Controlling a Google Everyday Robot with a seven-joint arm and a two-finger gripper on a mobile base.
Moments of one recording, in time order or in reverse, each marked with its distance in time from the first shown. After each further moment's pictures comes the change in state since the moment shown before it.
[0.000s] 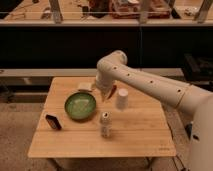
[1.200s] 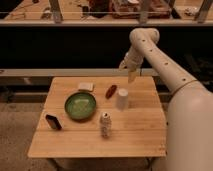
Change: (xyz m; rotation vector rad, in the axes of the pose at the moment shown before) arm 0.183 0.031 -0.010 -0.134 0.008 0.289
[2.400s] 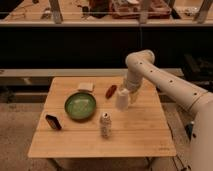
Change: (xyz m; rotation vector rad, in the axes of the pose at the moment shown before) arm -0.036 0.090 0.034 -0.056 0.023 -0.120
